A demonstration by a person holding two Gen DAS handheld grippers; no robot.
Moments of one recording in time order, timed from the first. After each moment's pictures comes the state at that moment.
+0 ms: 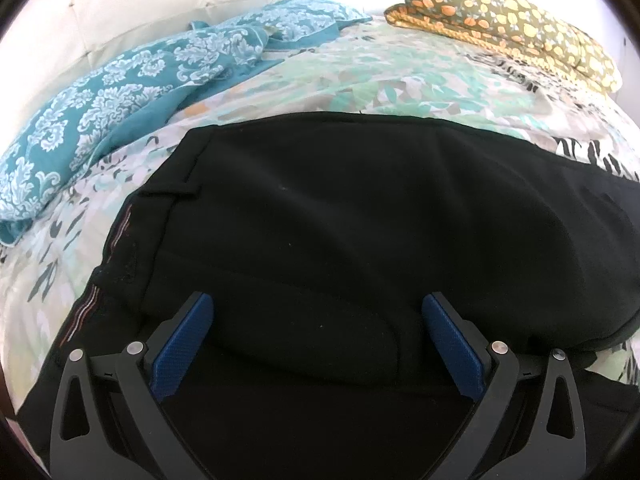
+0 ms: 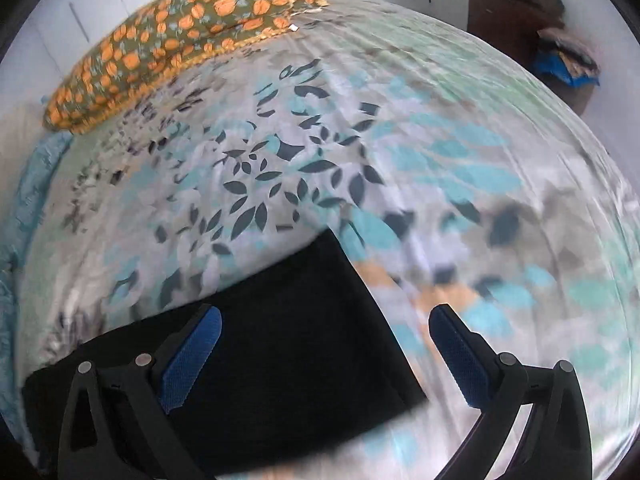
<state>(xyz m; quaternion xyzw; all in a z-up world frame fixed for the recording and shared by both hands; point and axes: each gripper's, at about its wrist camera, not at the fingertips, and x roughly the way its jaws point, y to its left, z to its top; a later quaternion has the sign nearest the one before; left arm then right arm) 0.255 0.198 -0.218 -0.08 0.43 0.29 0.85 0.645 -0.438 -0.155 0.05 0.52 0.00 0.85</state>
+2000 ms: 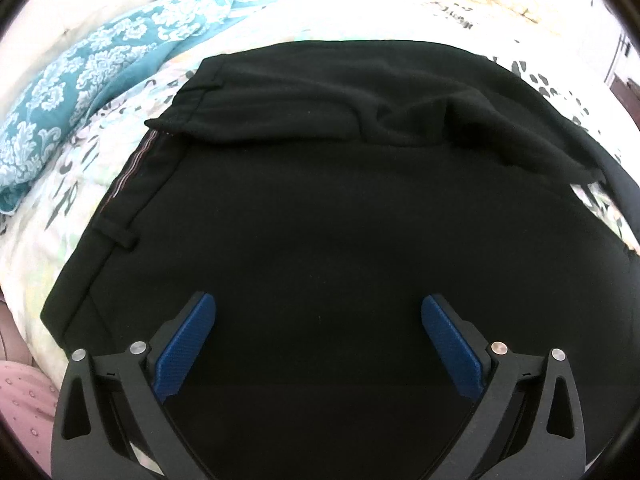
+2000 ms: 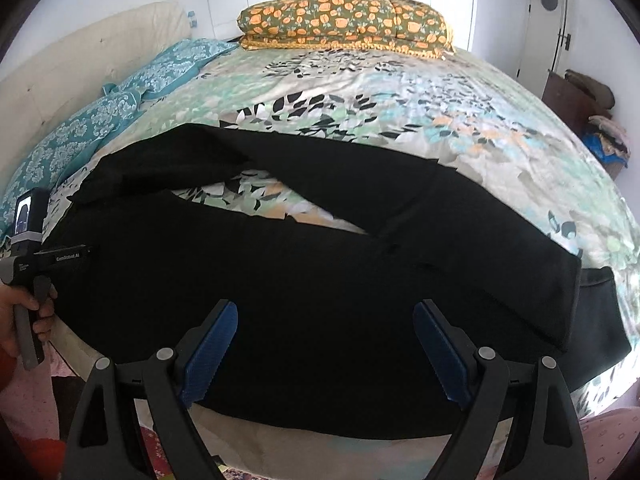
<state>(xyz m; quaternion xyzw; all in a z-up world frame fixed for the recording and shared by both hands) 0.152 0.153 -0.201 -0.08 0.51 0.20 0.83 0.161 -0.241 -0.121 -0.04 0.45 0.14 0.88</state>
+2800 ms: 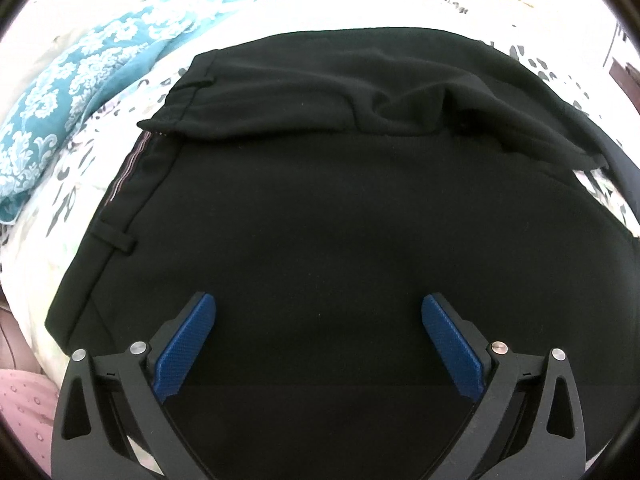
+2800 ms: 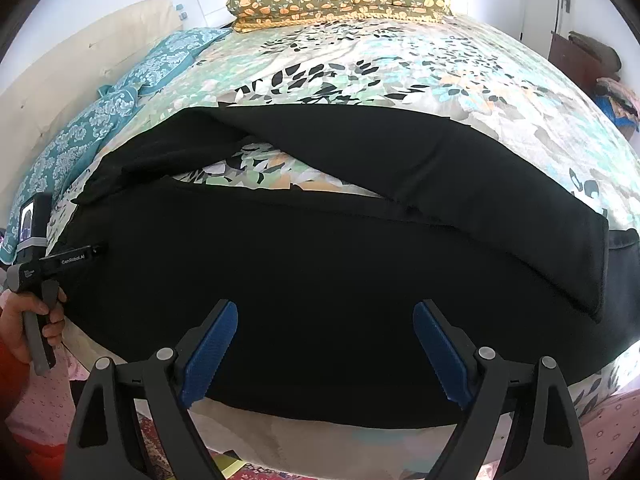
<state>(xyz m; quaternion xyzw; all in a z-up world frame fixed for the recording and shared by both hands) 0.157 0.156 -0.203 -0.07 0.54 0.19 0.82 0.166 -0.242 -0.140 0.00 0.50 0.15 0.86</state>
